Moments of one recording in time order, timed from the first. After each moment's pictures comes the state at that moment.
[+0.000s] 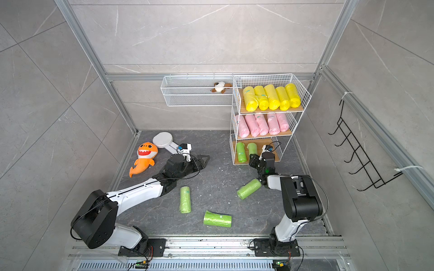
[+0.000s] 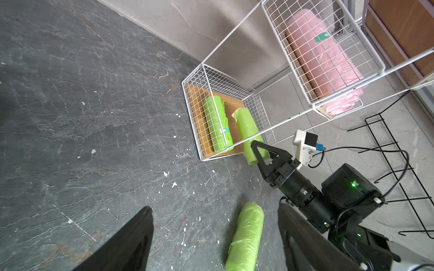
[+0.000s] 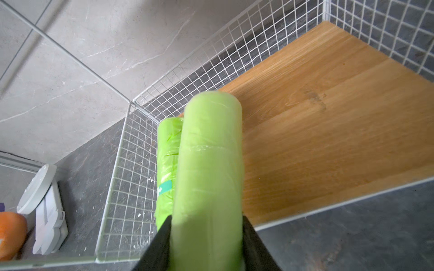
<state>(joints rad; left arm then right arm) -0.64 1.46 0.81 0.34 0.14 -0.81 0.07 1.72 0.71 0.58 -0.13 0.54</state>
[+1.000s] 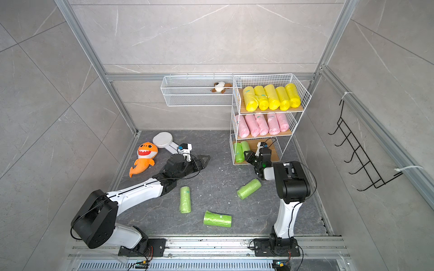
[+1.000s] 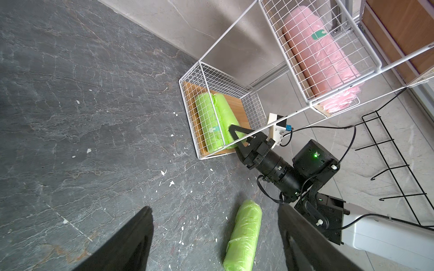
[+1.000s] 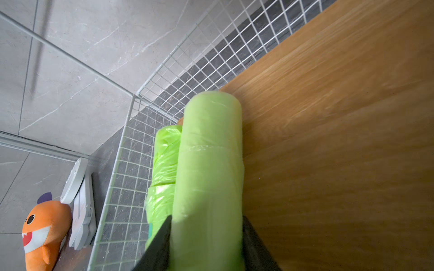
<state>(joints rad) -0.64 1.46 0.82 0.34 0.15 -0.81 0.06 1.96 0.88 0.64 -0.32 0.63</state>
